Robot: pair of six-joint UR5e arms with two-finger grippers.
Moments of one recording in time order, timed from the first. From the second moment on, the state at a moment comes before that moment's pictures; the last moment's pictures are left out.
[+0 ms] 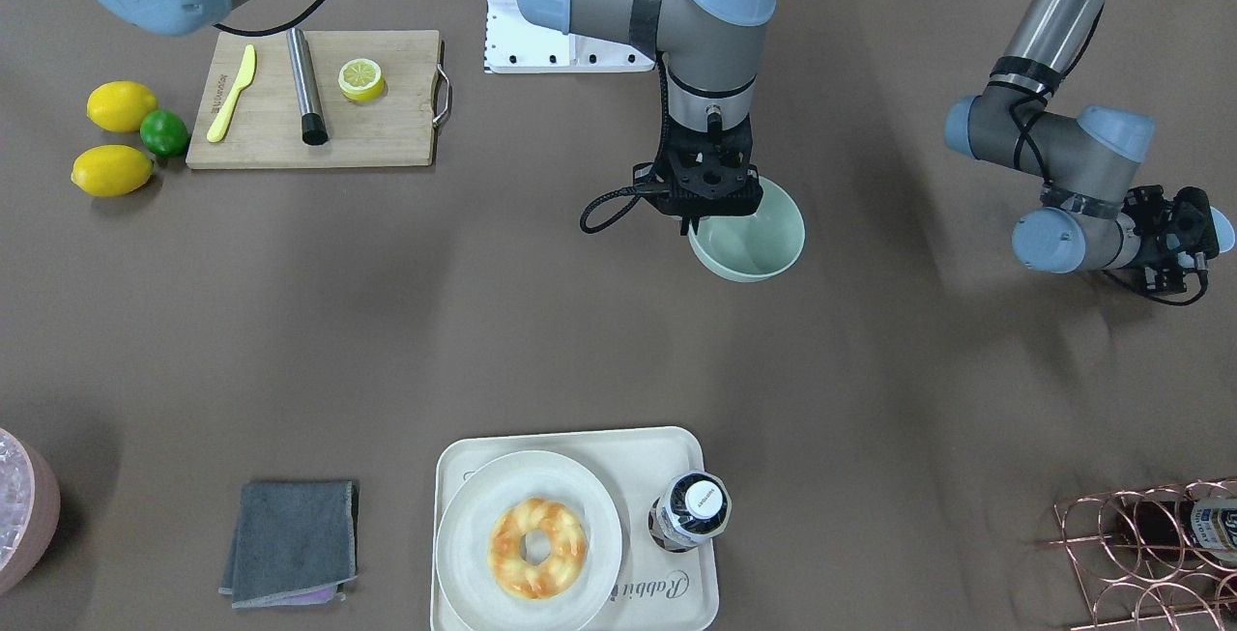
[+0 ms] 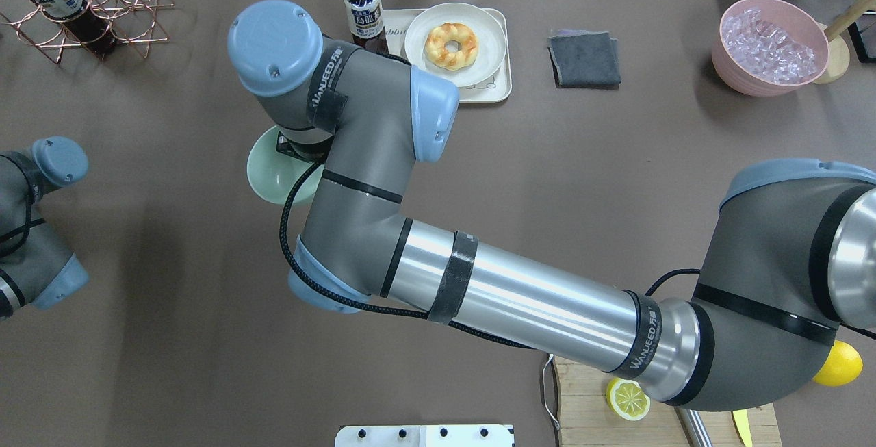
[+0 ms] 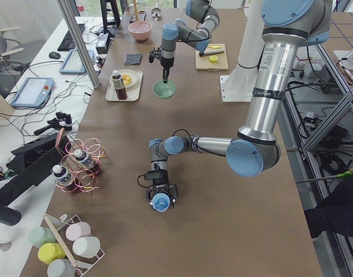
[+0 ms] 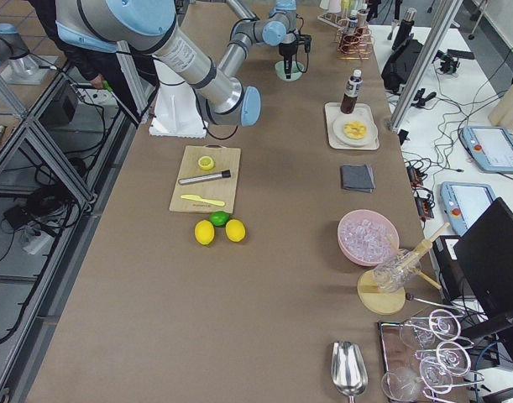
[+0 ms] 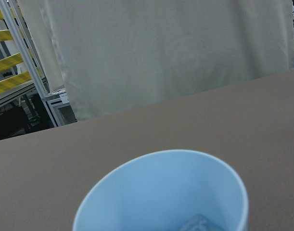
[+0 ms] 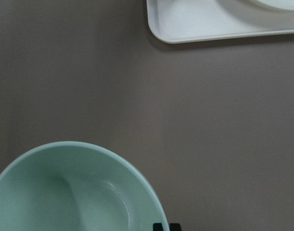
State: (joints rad) left arm -0.82 -1.77 -1.28 -1.24 -1.39 -2.18; right arm 0.50 -0.38 1.25 -1.66 1.80 1.28
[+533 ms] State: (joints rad) left arm -0.82 -1.77 -1.28 -1.25 -1.39 -2.18; right arm 0.42 -0.40 1.14 -1.46 1.73 1.28
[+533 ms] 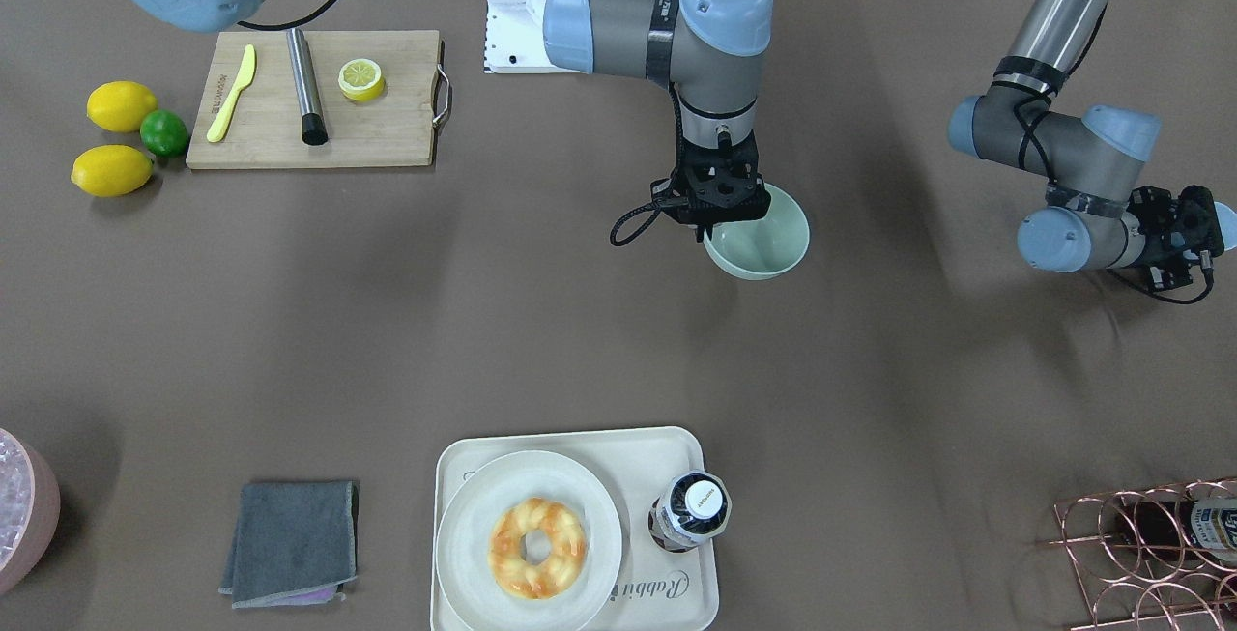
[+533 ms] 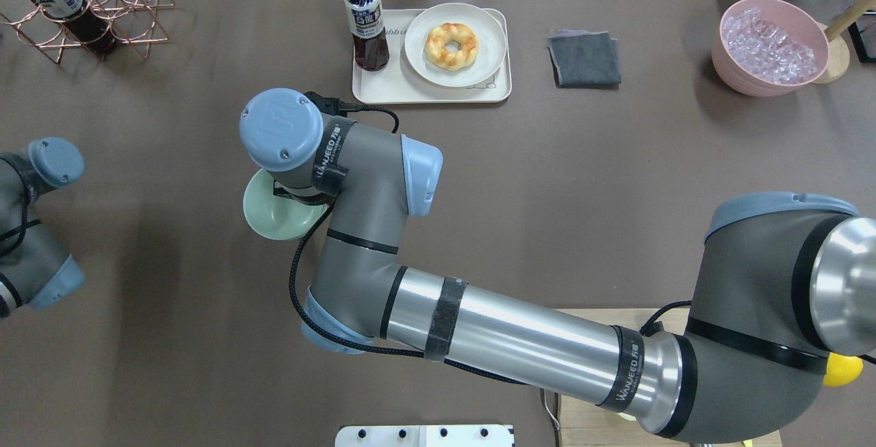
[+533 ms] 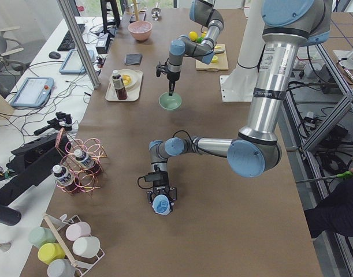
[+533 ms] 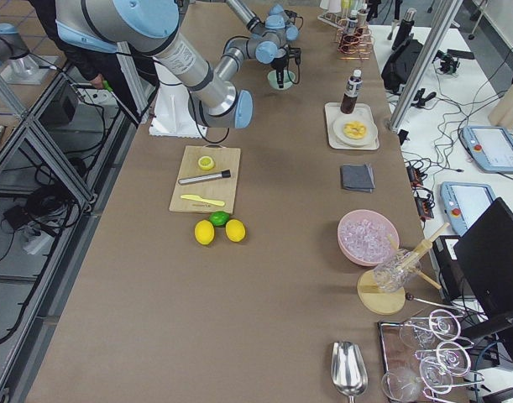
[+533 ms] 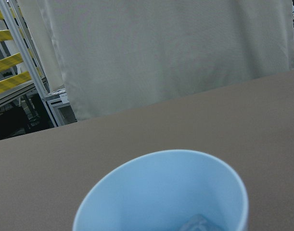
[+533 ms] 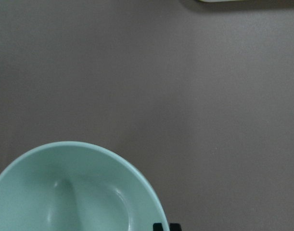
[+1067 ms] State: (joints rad) left arm -0.82 -1.79 -1.29 -1.25 -1.39 -2.18; right arm 0.39 -0.43 1.12 -1.39 1.70 1.28
